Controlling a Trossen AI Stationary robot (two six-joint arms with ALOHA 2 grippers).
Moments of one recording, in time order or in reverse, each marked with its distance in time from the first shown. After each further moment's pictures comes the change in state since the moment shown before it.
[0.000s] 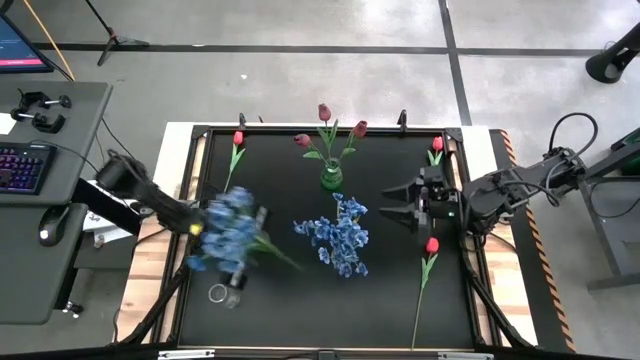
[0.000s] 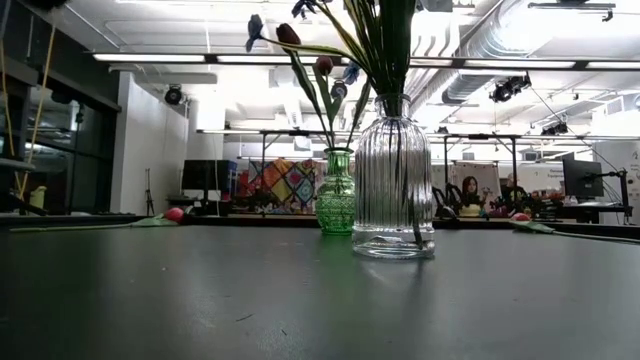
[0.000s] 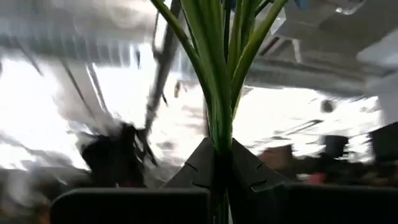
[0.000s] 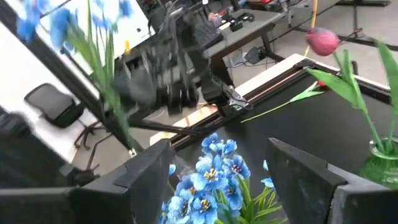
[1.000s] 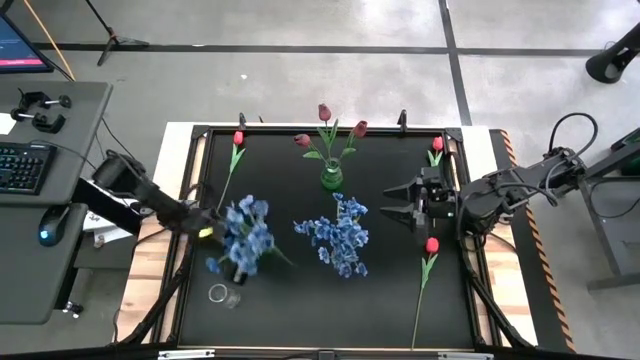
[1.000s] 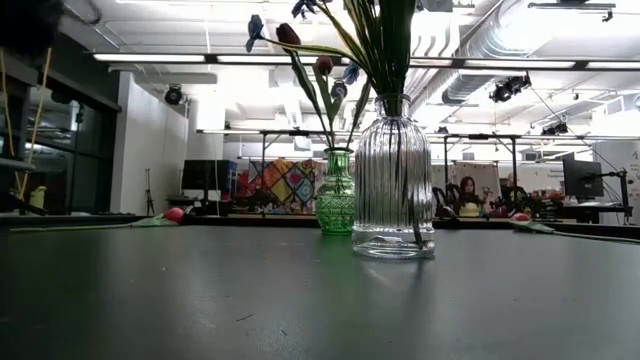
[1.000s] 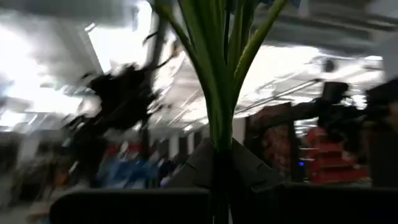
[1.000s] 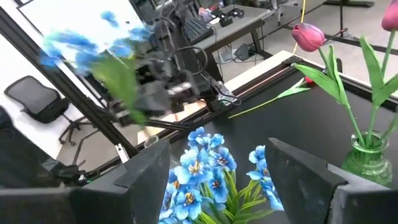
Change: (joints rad) left arm 0.033 0.015 -0.184 0.004 0.019 -0.055; right arm -0.001 0.001 0.000 -0.056 0.029 0.009
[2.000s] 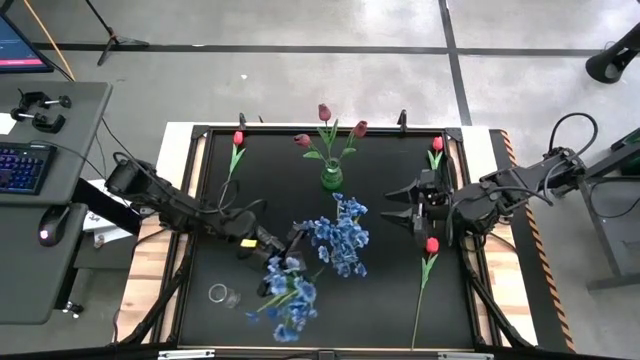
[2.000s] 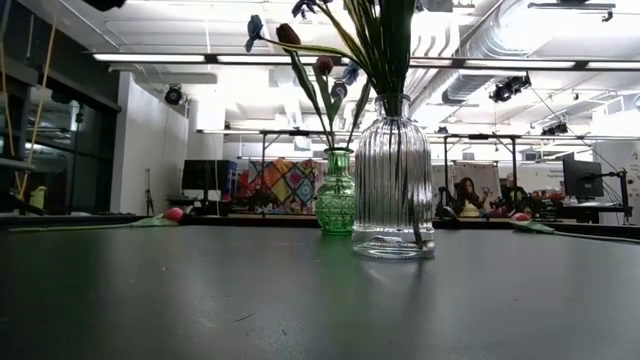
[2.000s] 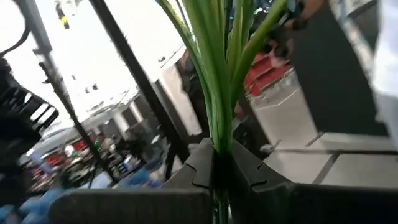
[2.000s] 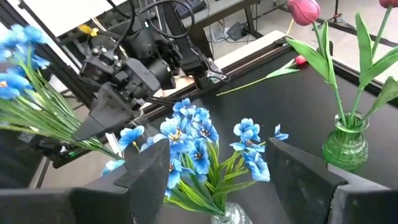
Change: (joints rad) left arm 0.117 0.129 0.352 -0.549 0.446 0.313; right arm 0.000 0.001 0.000 -0.114 -0.030 -0.001
